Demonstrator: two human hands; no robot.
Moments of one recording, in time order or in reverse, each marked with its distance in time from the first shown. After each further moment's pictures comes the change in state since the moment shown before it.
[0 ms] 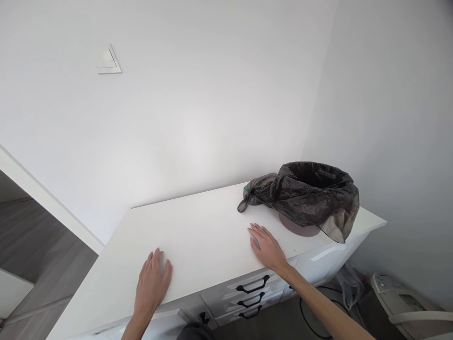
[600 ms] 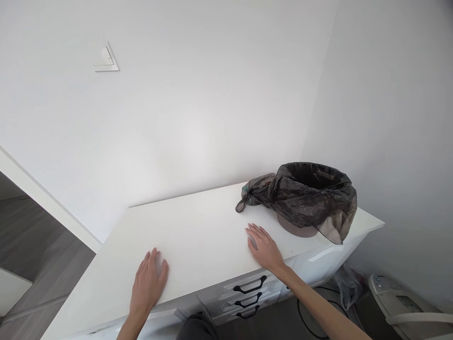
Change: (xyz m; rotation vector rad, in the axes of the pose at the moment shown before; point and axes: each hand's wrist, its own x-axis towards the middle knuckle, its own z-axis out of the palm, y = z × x) left_hand -0.002 0.015 -0.014 0.020 -0.047 -0.055; right_hand 0.001 -0.007 -0.008 0.017 -0.001 0.004
